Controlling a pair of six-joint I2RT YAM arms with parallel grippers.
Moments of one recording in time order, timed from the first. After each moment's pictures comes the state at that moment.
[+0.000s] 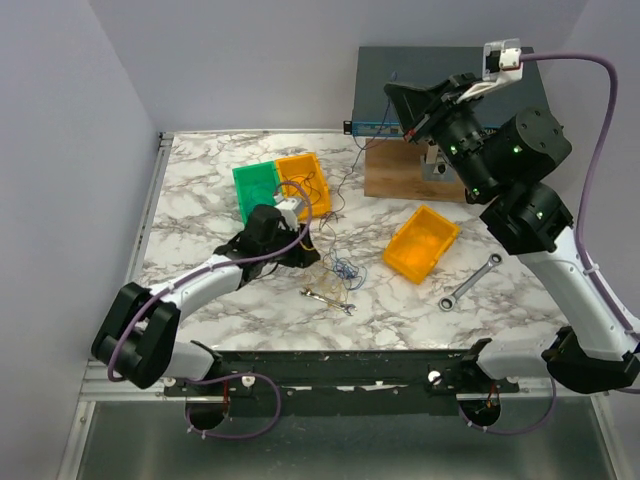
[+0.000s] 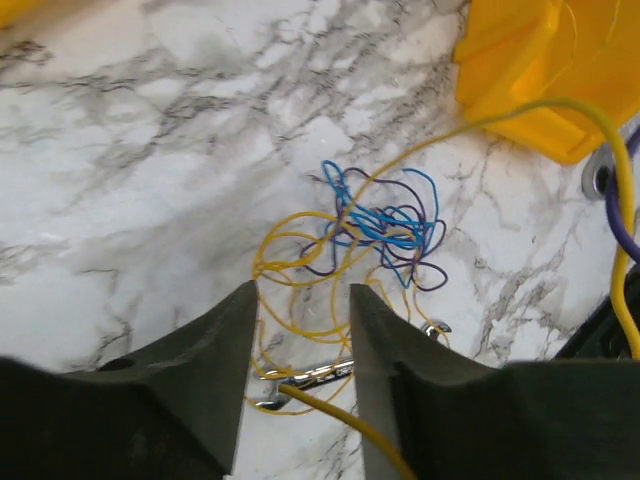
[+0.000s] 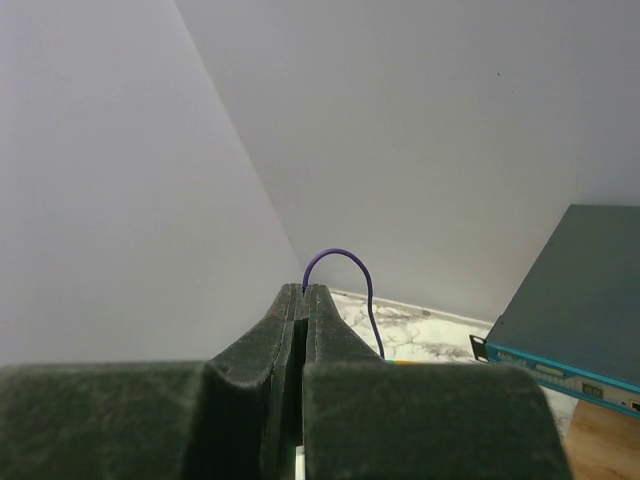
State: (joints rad) left arm -0.54 1.38 0.71 0.03 0.32 -0.38; right arm 0.77 1.29 1.81 -0.20 0.21 0.23
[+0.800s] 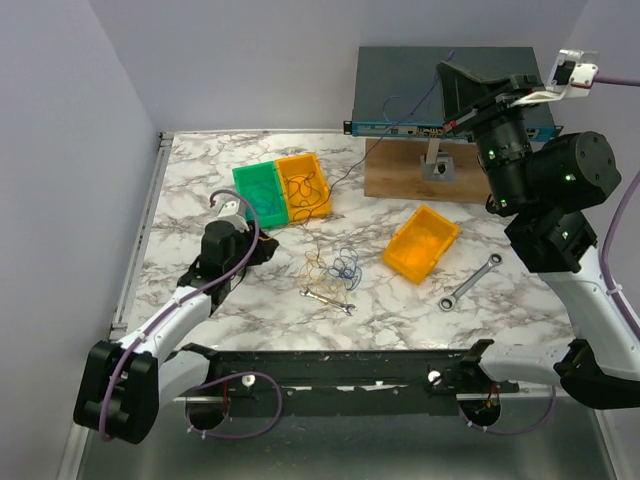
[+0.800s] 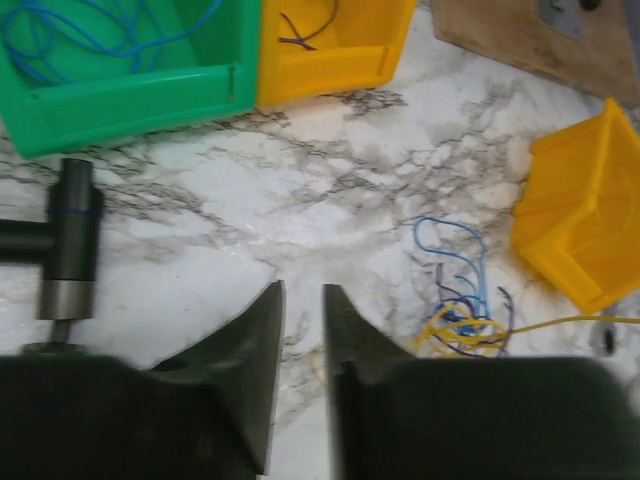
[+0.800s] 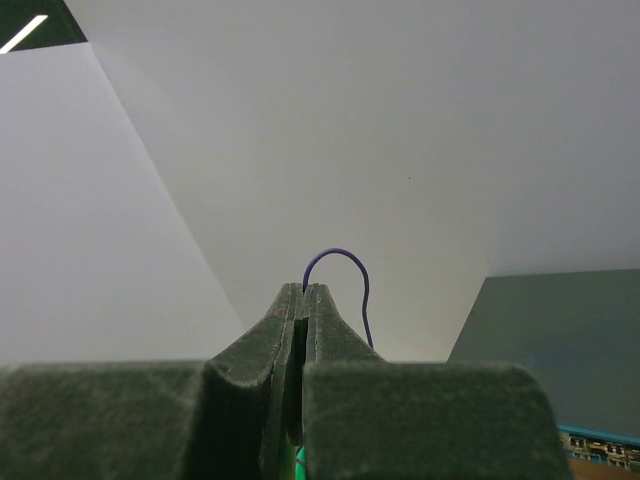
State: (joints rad) left arm -0.30 1.06 0.45 0.20 0.20 -0.54; right arm 0.77 1.19 1.74 -0.02 0.39 0.14
